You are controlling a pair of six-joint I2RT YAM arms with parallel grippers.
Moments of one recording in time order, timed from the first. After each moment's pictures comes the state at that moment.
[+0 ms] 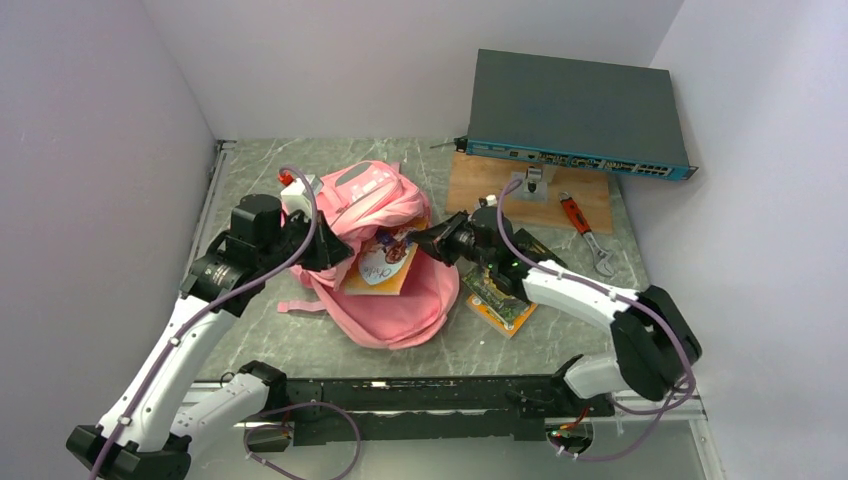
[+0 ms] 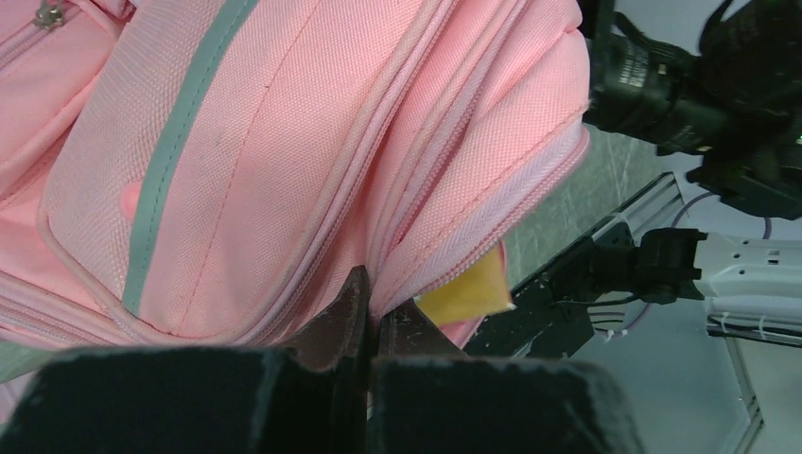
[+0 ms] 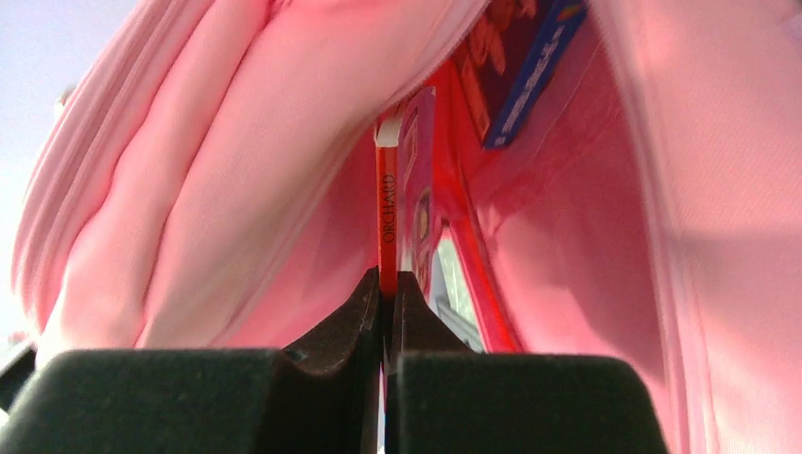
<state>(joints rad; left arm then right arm) -0.40 0.89 1.06 -0.68 0.35 -0.41 0.67 1.35 0.76 0.24 -0.20 1.48</state>
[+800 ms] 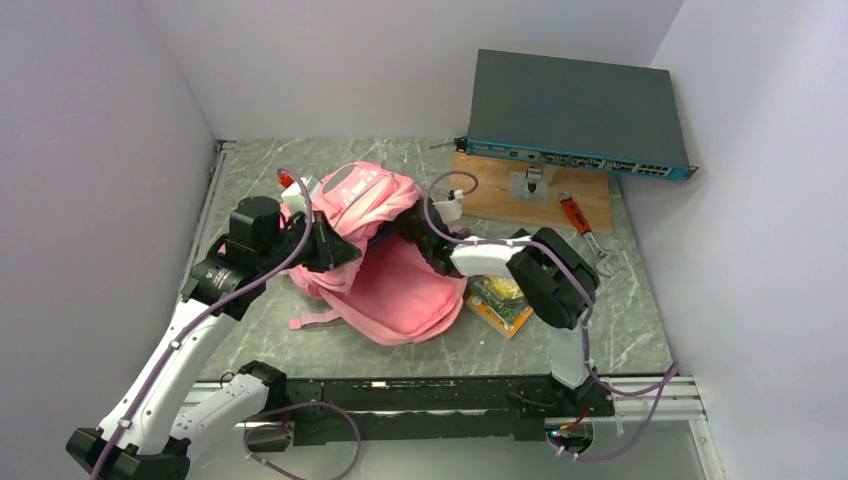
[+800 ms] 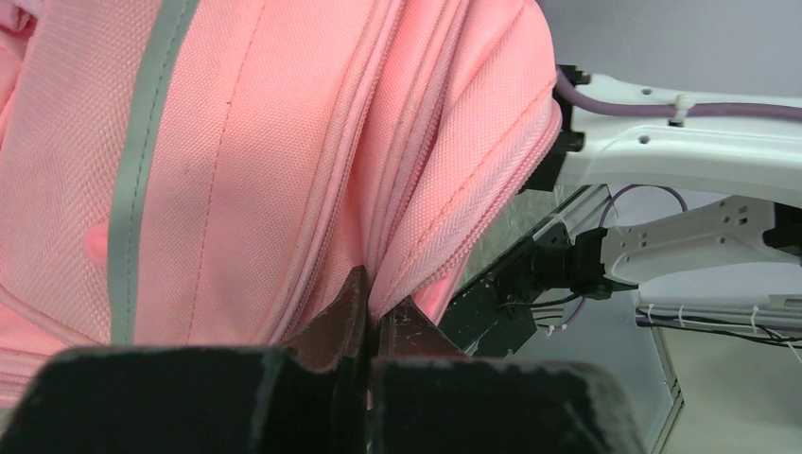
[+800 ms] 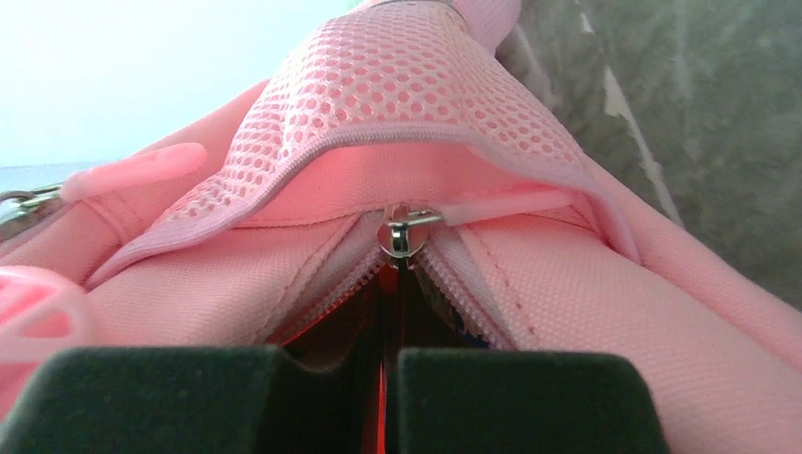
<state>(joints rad) -0.40 0.87 1.02 -0.61 0.44 -0.52 0.78 1.94 1.11 0.44 0.40 1.51</state>
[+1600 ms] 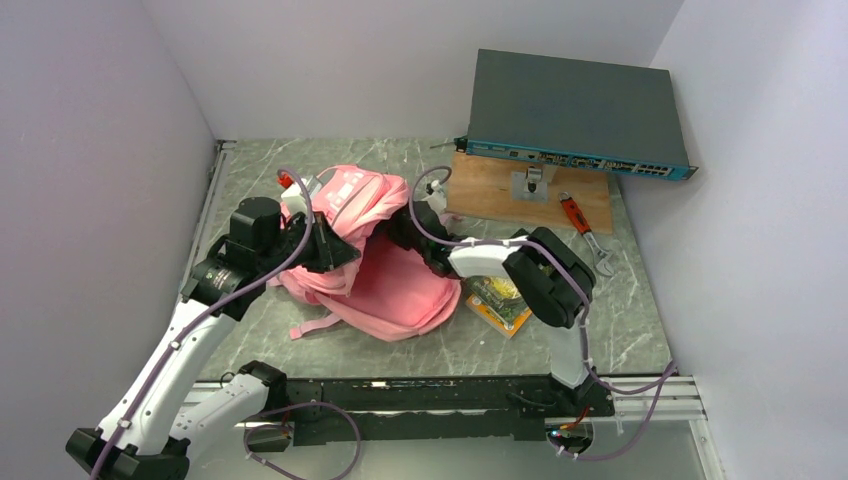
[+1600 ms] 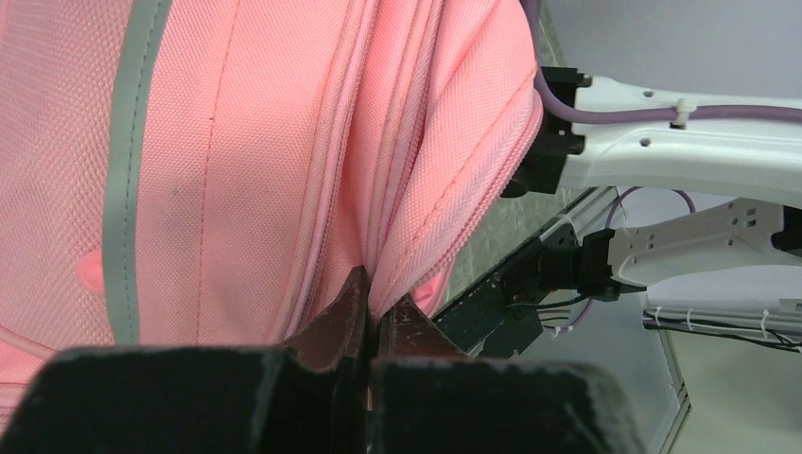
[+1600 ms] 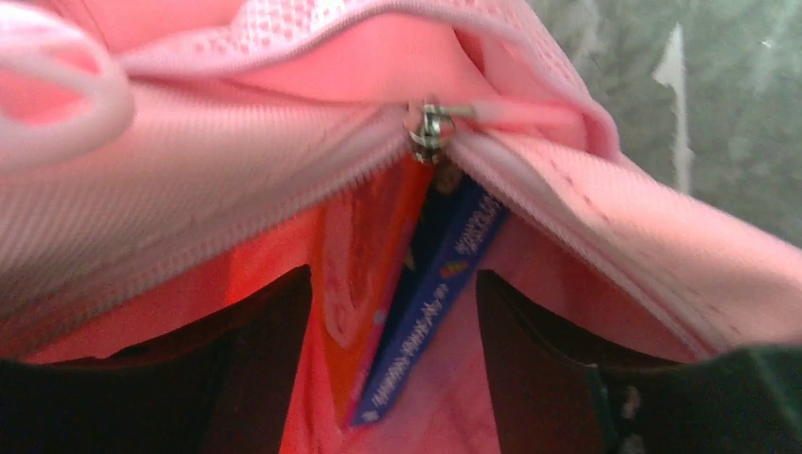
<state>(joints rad) -0.40 0.87 1.02 -0.61 0.42 -0.52 0.80 2.01 1.17 0.49 0.25 1.18</state>
